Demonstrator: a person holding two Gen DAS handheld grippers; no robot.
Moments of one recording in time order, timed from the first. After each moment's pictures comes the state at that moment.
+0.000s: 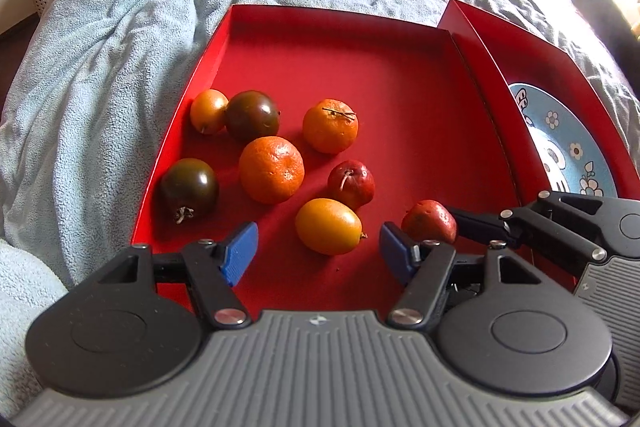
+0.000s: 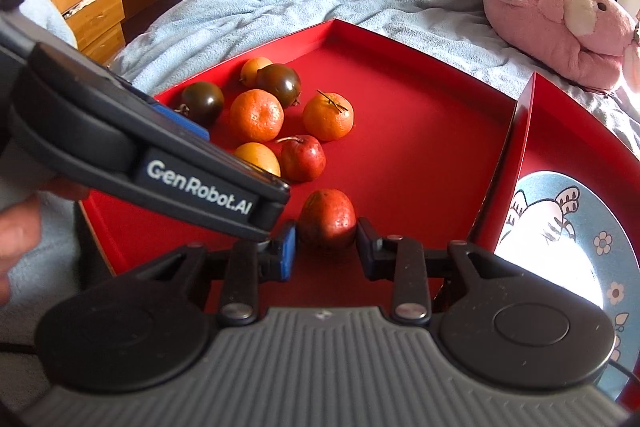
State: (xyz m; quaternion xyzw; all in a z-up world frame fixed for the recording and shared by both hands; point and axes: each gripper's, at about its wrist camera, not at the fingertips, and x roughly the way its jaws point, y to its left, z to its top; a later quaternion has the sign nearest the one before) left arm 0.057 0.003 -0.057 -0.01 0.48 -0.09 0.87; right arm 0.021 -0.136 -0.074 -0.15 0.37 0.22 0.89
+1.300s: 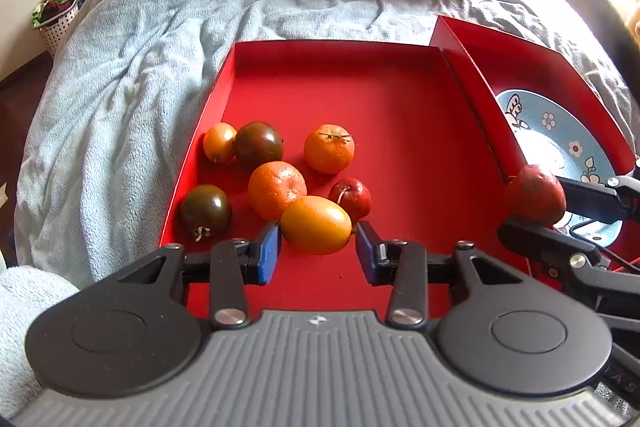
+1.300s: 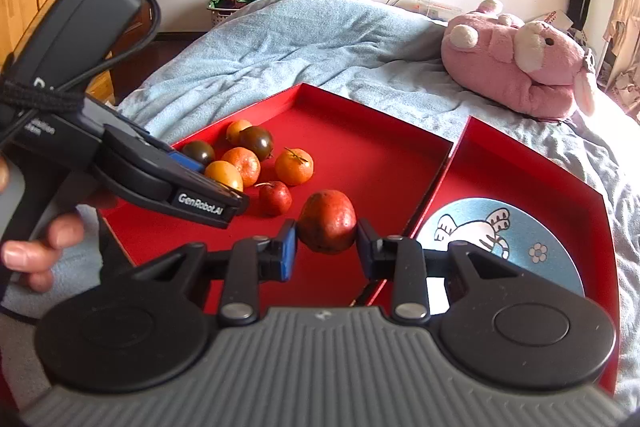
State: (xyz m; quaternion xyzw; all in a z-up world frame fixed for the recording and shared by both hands) left arm 0.038 -0.009 -0.034 0.03 0.44 -0.08 0.89; right arm -0.024 -0.174 -0.023 -0.12 0.30 0.19 0.93
